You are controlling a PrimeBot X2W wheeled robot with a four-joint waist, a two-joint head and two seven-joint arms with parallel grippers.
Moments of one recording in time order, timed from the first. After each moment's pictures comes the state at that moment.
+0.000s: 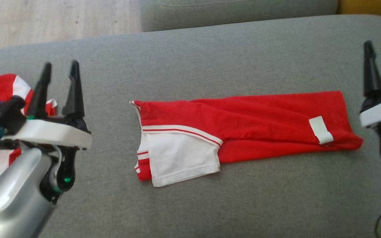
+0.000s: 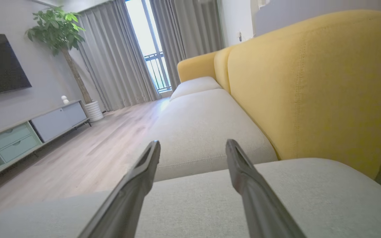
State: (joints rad) left arm -0.52 0.59 -0.71 0.12 -1.03 0.25 -0.25; right arm -0.40 -0.34 0.02 0.26 0.57 0.12 0.02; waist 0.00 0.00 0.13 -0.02
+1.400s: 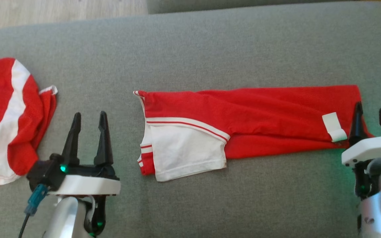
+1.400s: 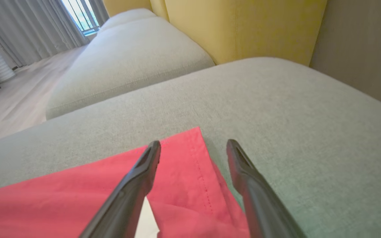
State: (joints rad) left arm -0.18 0.09 -0.12 0.25 -0.36 -0.12 -0.26; right arm -0.32 -0.07 -0.29 0.52 0.16 0.12 -0.08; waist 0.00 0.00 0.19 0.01
